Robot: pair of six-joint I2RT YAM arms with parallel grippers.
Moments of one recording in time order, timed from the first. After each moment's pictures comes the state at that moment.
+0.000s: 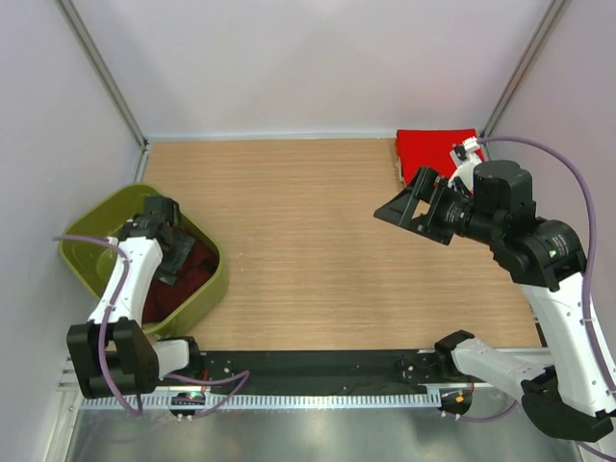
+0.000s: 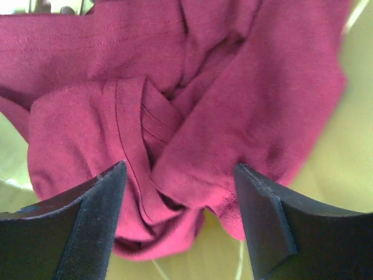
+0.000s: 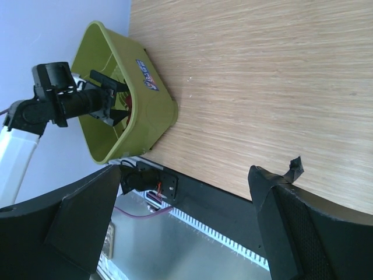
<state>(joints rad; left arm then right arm) 0.09 1.22 0.95 -0.99 -0.28 -1.11 0.43 1.00 1.56 -1.07 -0.24 0.74</state>
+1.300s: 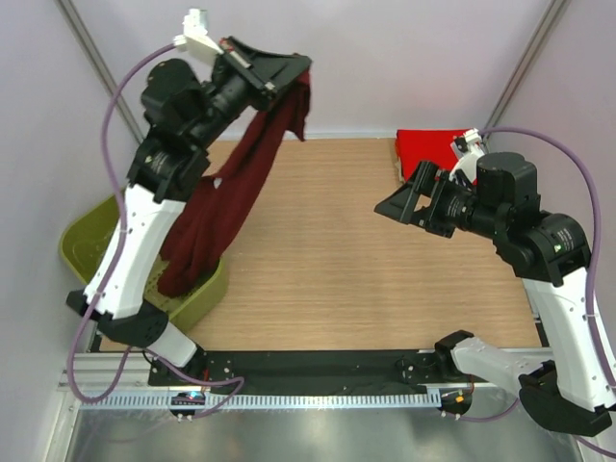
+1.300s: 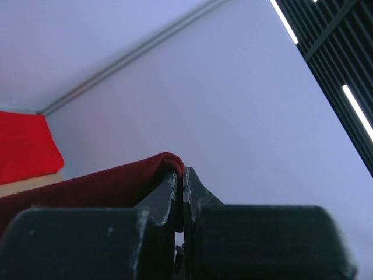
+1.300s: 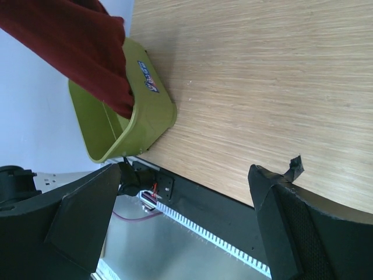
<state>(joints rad) -0.55 1.52 2.13 -0.36 0.13 -1.12 0.43 1.04 1.65 -1.11 -0.24 0.69</state>
